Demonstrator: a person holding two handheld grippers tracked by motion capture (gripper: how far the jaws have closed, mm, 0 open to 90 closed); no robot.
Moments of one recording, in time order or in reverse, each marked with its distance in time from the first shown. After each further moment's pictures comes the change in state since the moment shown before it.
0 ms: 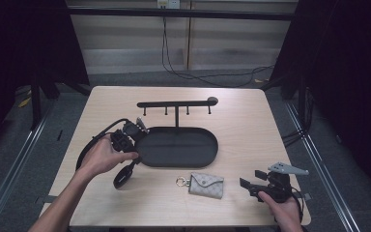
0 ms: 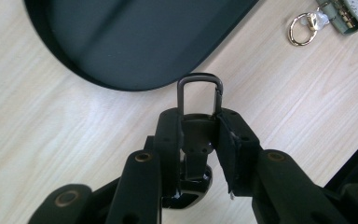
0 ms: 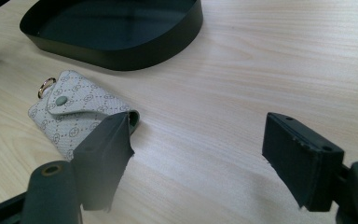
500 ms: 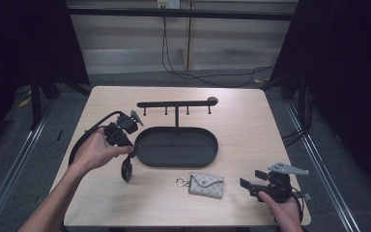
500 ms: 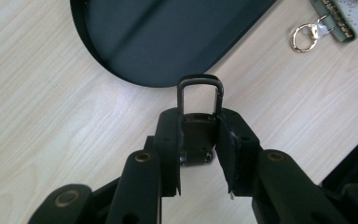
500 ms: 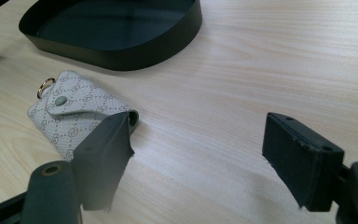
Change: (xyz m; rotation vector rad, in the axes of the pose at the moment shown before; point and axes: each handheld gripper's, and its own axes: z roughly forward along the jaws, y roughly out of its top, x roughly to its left) left arm 0.002 0.001 -0.027 -0.011 0.044 -0.019; right arm 0.000 0.000 0.000 -0.003 -0.002 0.000
